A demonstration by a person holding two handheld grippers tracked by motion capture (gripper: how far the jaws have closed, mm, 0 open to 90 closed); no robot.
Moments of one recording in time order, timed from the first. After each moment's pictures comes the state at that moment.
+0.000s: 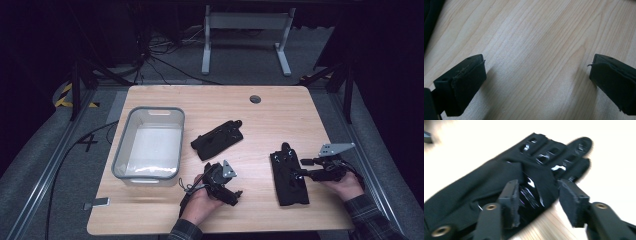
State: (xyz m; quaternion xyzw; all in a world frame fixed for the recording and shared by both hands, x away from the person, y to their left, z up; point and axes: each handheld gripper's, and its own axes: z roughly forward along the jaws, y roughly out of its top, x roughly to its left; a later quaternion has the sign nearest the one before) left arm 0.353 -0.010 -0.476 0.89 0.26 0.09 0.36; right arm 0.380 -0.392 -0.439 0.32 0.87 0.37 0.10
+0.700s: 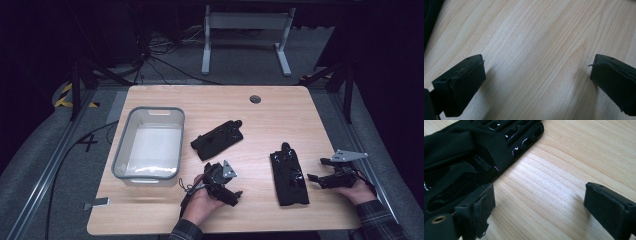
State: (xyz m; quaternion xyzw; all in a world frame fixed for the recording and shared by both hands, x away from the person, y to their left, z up) left arm 0.352 -0.010 -0.476 0.89 0.26 0.09 0.36; right arm 0.367 -0.429 -0.465 0.39 0.84 0.35 0.17
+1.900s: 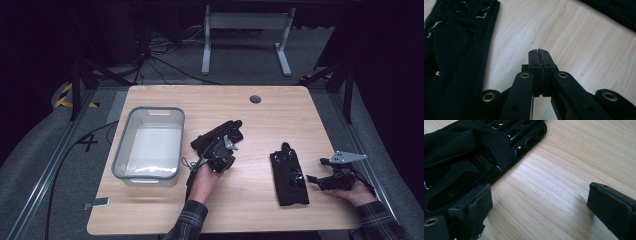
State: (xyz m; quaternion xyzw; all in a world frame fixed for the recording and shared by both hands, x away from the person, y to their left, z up) left arm 0.411 -0.017 -0.434 0.88 0.31 0.10 0.34; right arm 0.365 -0.427 -0.467 0.38 0.84 0.35 0.17
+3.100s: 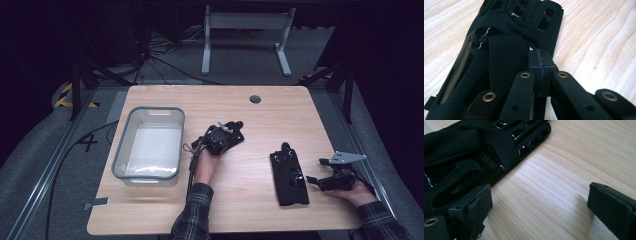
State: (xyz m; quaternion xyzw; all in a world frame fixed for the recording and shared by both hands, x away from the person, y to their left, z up) left arm 0.465 -0.016 -0.453 0.87 0.37 0.11 0.32; right arm 0.365 -0.427 -0.467 0.37 0.84 0.35 0.17
